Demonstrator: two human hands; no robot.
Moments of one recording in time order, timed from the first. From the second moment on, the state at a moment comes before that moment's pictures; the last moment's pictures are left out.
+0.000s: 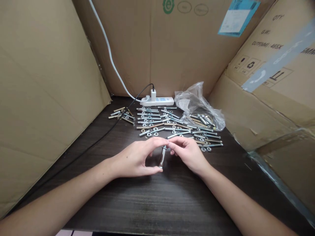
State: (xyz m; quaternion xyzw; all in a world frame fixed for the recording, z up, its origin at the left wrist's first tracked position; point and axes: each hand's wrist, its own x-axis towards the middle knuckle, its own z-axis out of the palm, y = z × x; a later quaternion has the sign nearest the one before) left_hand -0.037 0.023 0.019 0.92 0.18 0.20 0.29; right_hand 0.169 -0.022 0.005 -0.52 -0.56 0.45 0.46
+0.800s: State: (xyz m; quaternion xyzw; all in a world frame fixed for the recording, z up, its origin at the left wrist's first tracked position) left_hand -0.040 0.027 0.019 0.93 0.25 0.15 0.24; right_hand 0.169 -0.023 0.001 -0.53 -0.59 0.38 0.46
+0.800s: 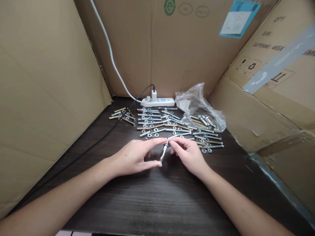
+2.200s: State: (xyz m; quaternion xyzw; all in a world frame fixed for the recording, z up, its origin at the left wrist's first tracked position) left_hand -0.039 0.023 0.020 0.93 0.21 0.19 0.21; right_hand 0.180 -0.026 0.010 -0.48 -0.66 0.35 0.46
